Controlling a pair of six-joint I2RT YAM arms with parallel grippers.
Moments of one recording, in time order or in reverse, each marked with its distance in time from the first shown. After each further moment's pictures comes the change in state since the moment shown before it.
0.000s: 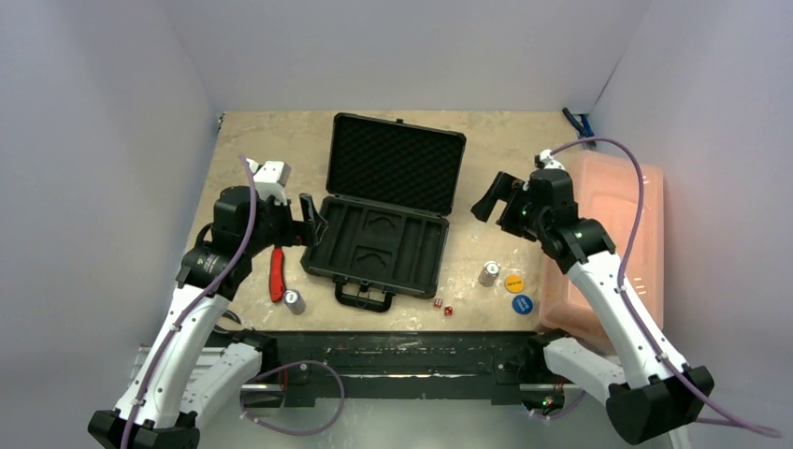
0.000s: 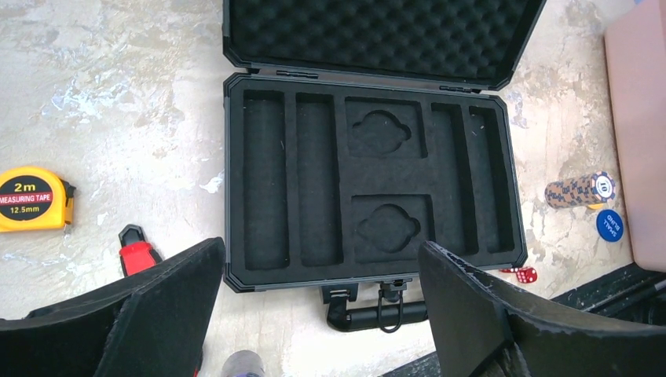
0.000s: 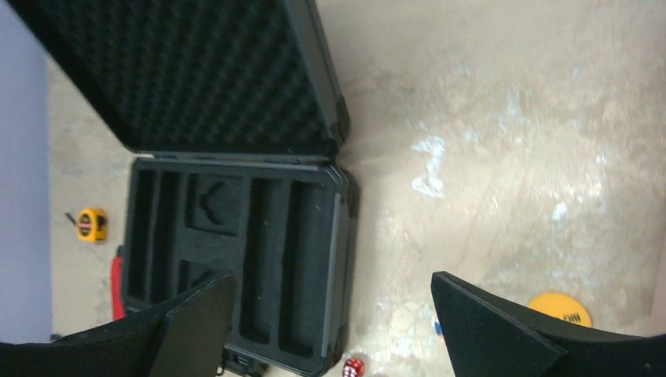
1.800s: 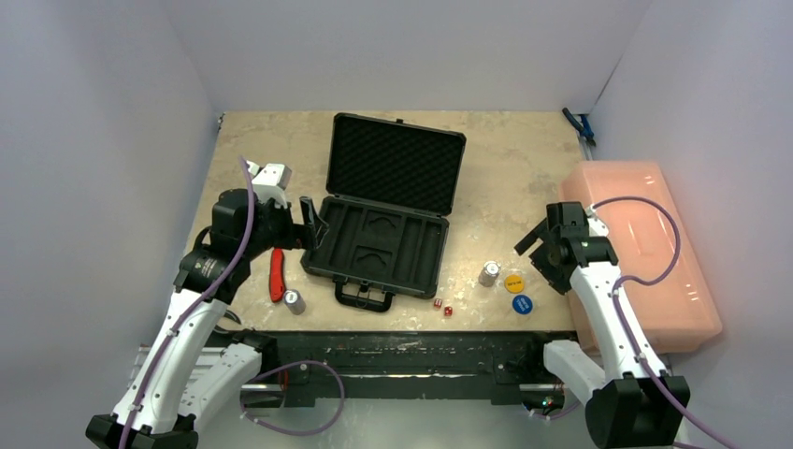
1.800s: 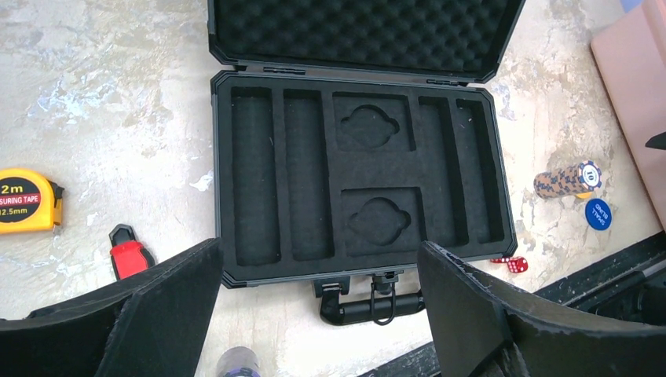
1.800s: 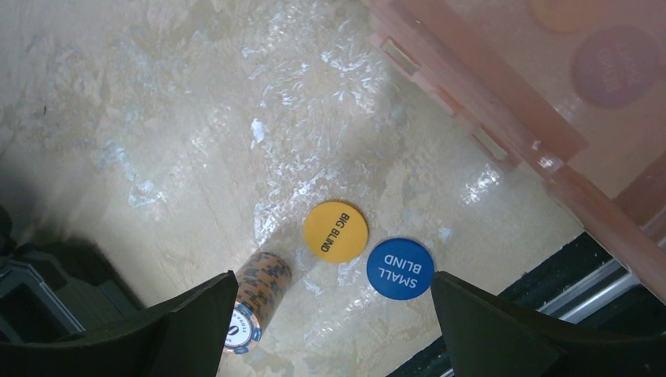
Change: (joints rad) left arm -0.013 -0.023 0.000 -0.014 0.017 0.000; right arm -0.242 -0.017 -0.212 -0.347 0.298 0.274
